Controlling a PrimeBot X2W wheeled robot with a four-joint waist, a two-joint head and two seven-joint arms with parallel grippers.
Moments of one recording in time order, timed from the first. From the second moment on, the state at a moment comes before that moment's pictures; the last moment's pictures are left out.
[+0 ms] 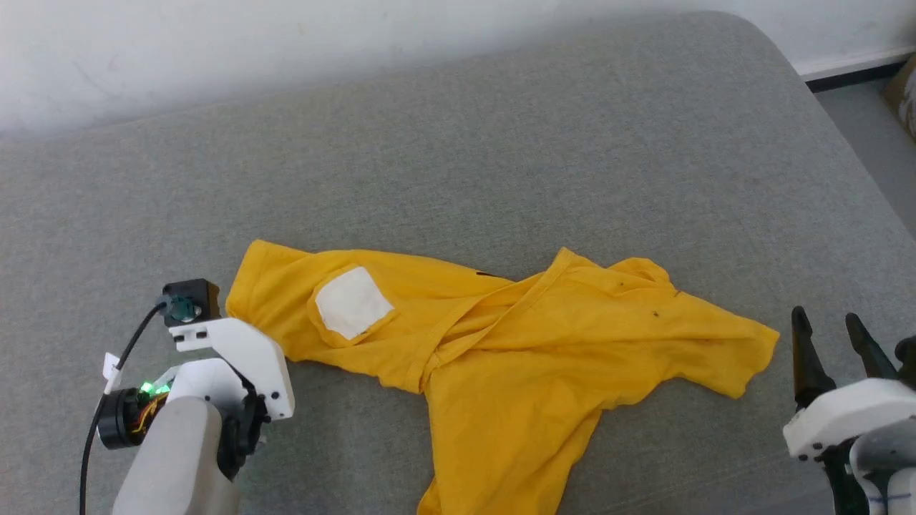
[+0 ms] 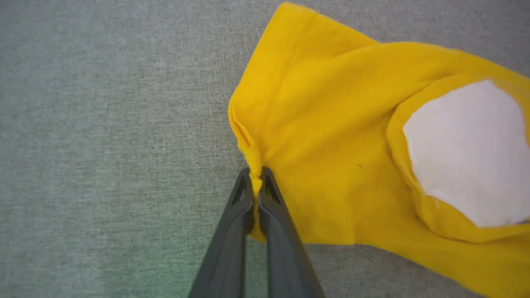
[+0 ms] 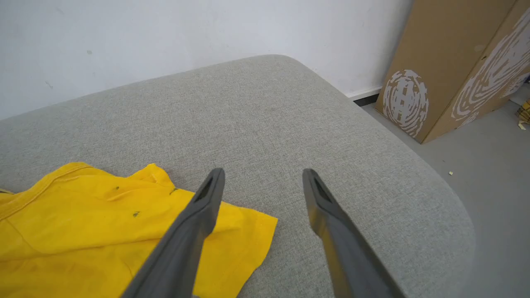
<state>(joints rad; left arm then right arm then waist) -0.33 0.22 -0.11 0.40 -0.29 0.21 0.46 -0.05 -0.05 -0.26 0.13 0.17 0.13 0.01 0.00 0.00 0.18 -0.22</state>
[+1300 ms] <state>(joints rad) -0.48 0.34 -0.15 0.21 -0.36 0.02 0.45 -0.45 -0.30 -0.14 0.28 0.16 0.13 0.68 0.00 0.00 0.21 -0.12</state>
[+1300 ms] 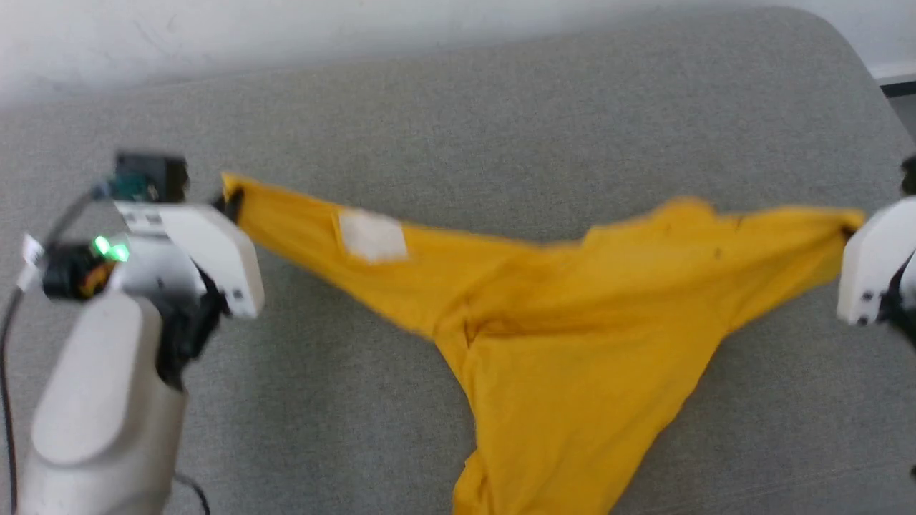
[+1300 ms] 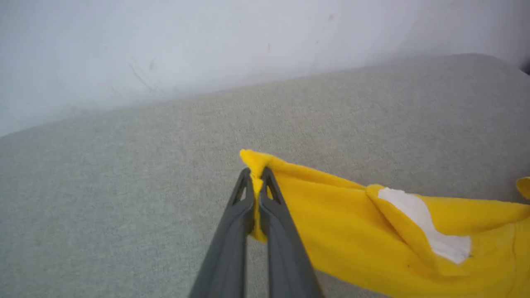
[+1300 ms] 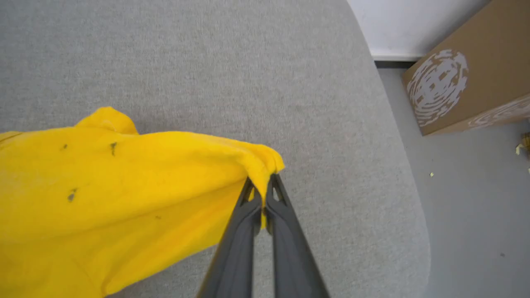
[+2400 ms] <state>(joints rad) -1.46 0.39 -0.02 0.43 -0.24 0.16 -0.05 -1.51 -0.40 0.10 0.46 -0.01 0.13 0.17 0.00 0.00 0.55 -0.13</state>
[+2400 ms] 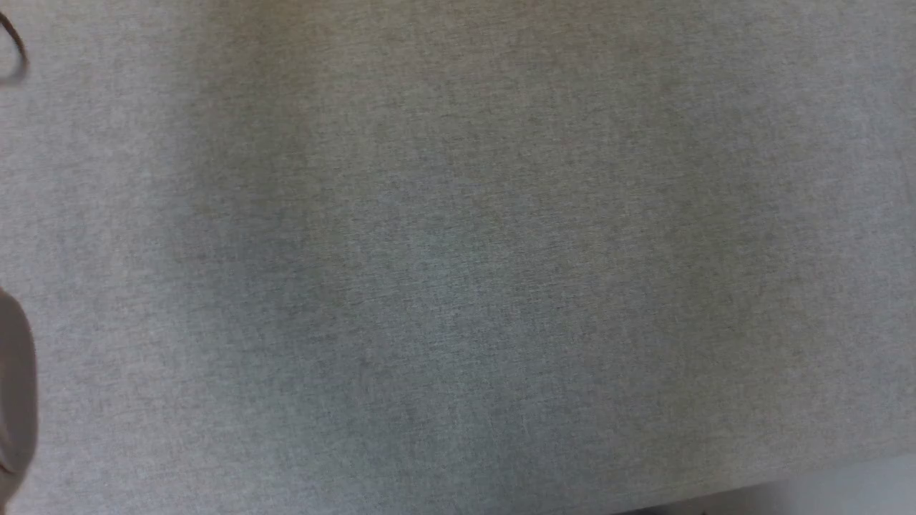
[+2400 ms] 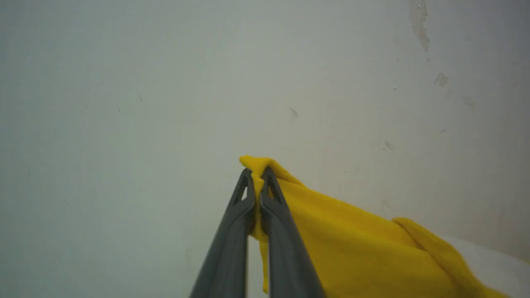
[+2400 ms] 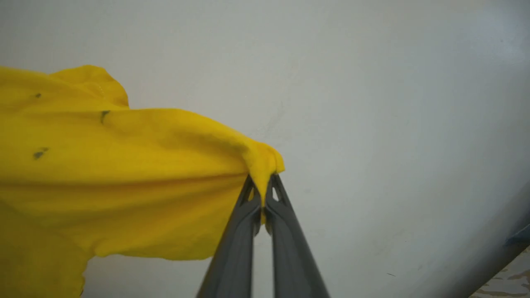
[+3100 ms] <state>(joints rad) -0.44 0.29 -0.01 0.41 -0.46 0.05 0.14 -0.74 -0.41 0.25 0.55 0.37 0.13 0.06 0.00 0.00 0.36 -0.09</state>
